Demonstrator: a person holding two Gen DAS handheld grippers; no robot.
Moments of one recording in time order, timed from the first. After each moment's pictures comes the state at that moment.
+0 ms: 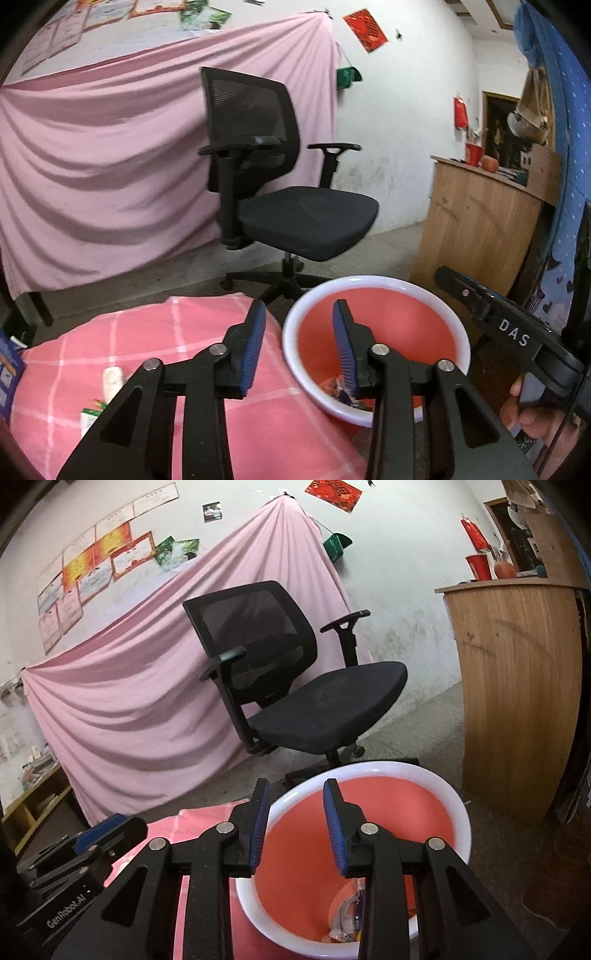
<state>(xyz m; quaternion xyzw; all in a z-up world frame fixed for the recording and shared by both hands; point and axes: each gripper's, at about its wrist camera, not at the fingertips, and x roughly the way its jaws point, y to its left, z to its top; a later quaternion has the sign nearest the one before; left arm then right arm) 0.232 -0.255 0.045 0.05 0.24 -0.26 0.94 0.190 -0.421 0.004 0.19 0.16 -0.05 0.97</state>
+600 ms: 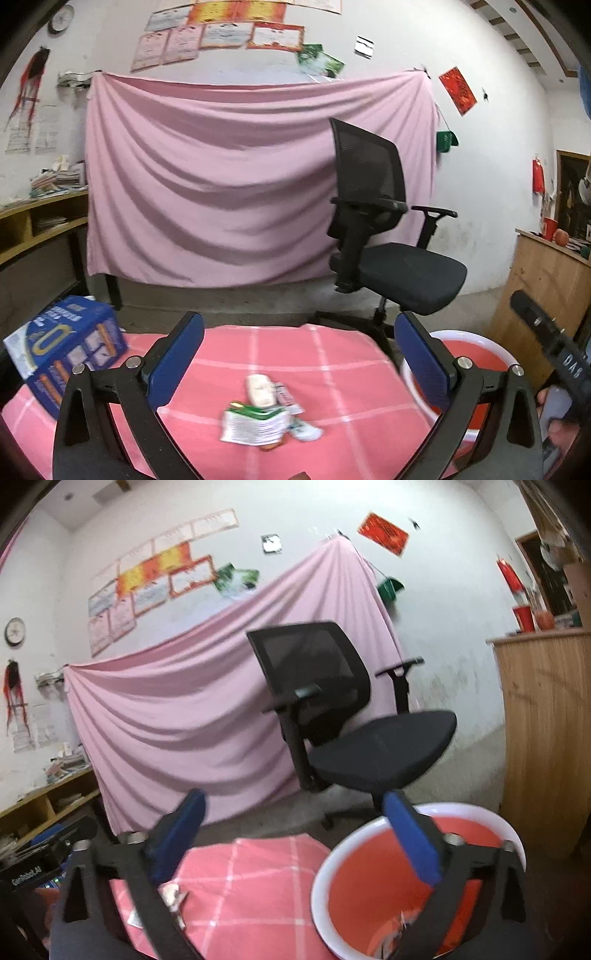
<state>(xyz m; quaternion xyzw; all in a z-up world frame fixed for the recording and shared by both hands) 0.204 -0.102 0.071 -0.03 0.15 -0.09 0.98 0.182 -0.345 0.029 0.14 0.06 0.01 0.99</state>
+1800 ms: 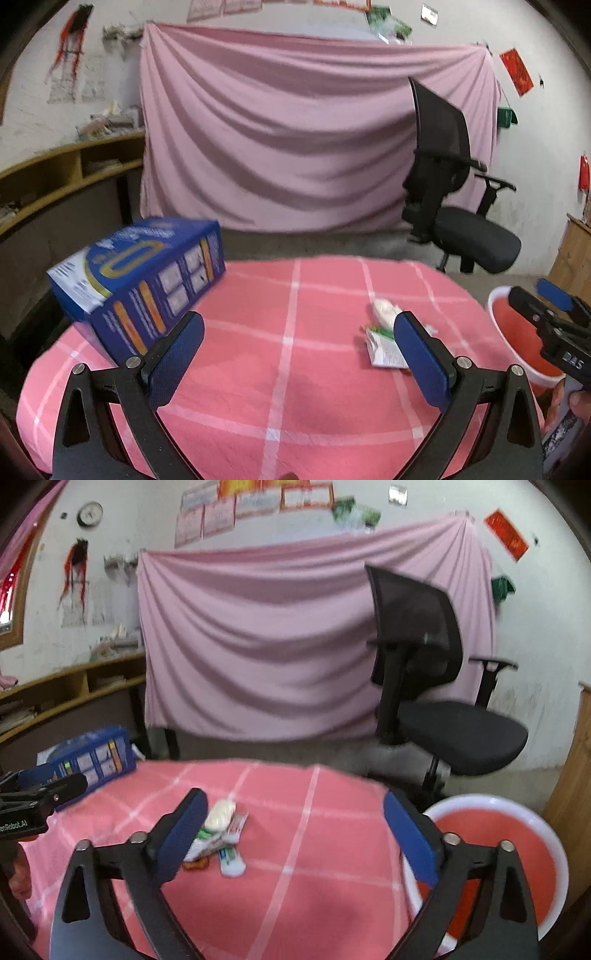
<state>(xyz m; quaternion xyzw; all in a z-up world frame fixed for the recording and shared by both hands) 0.199 0.001 0.001 -0.05 0.26 -0.01 0.96 0.230 -0.225 -0.017 -0.02 0.21 0.13 0.97</state>
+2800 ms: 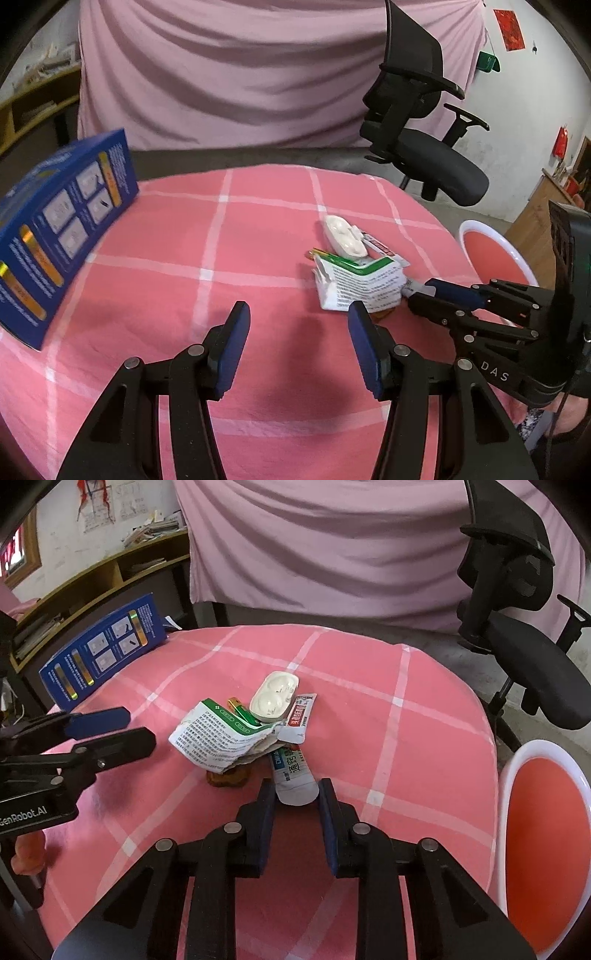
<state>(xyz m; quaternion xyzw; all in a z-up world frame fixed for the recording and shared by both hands) 0.248 -0.021 -0.032 -0.07 0.42 -0.12 0.90 0.269 -0.185 -0.070 -0.09 0.42 0.22 0.88</state>
